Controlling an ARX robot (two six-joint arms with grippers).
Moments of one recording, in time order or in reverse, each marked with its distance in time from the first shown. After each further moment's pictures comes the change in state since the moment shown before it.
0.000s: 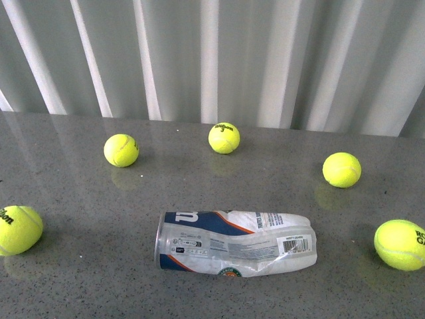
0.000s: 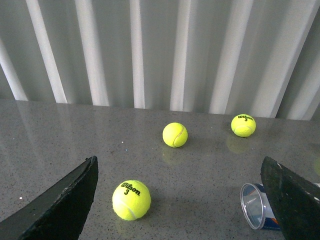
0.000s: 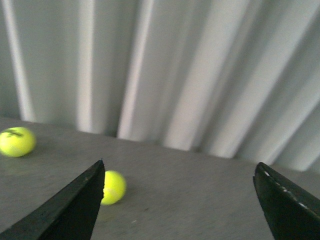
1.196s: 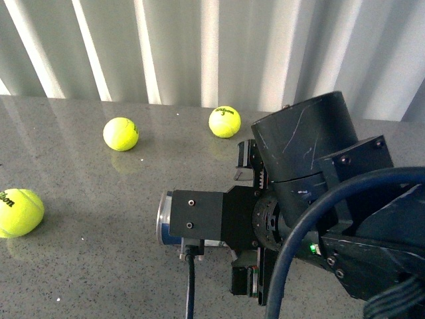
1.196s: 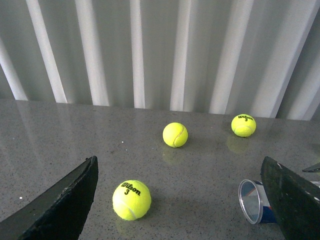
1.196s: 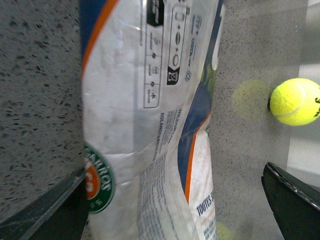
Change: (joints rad) left arm 0.000 0.000 0.000 0.000 0.000 0.000; right arm 0.539 1.042 0.466 -0.135 -0.049 -0.888
